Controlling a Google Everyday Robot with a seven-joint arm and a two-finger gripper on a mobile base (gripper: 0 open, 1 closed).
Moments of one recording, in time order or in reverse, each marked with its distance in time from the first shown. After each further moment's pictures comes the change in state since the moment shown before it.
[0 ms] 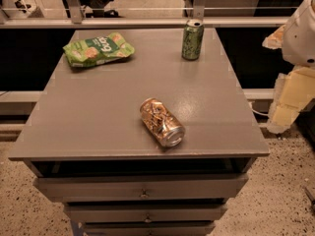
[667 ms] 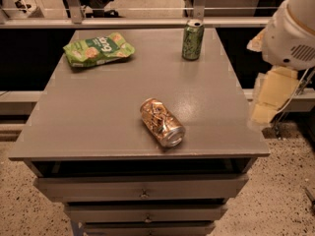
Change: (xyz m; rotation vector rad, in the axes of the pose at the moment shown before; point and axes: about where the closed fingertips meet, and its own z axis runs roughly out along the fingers) arm -0.023 -0.001 0.015 -0.029 -0.021 0.014
